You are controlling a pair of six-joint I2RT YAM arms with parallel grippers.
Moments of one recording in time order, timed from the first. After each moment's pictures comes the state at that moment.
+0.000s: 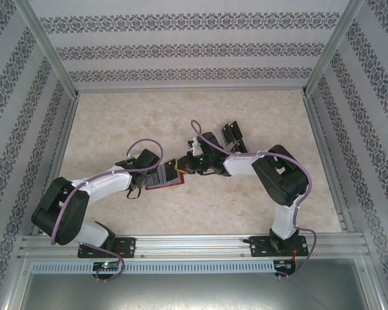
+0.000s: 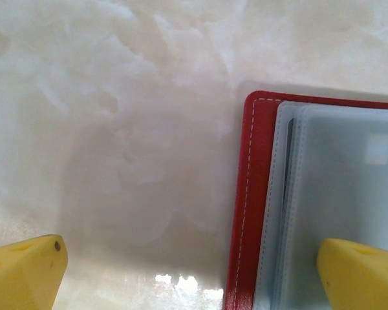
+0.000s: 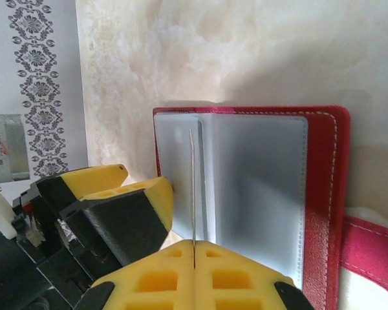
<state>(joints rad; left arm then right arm) -0.50 1.44 0.70 -0.54 -0.32 -0.76 0.65 1.89 0.96 0.23 -0.66 0.97</state>
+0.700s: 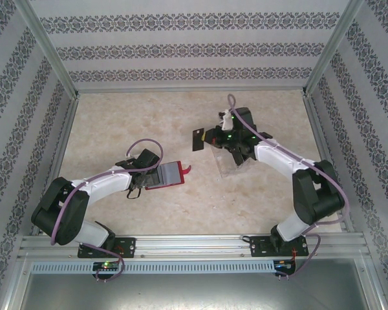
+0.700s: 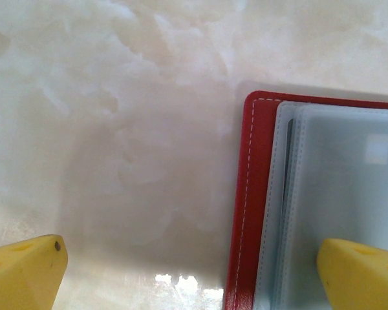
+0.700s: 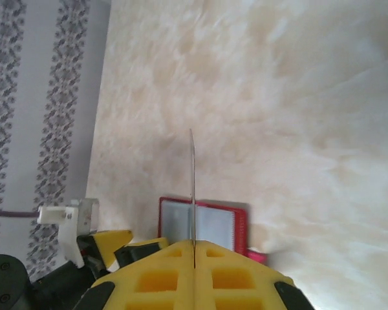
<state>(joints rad) -0.50 1.44 0.70 -0.54 -0.32 -0.76 0.36 1.57 1.03 -0.14 -0.58 0.69</state>
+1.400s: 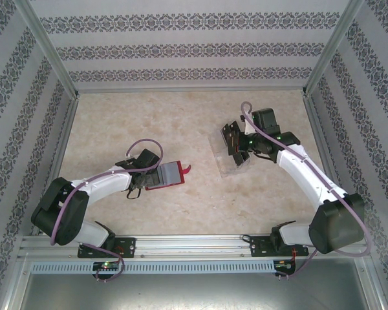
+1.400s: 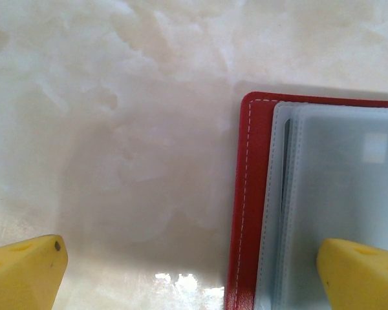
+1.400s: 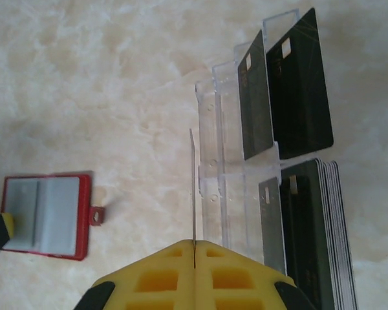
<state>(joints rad) -0.50 1.43 0.70 -0.55 -0.31 -0.76 0.30 1.33 1.07 -0.62 -0.23 0.28</state>
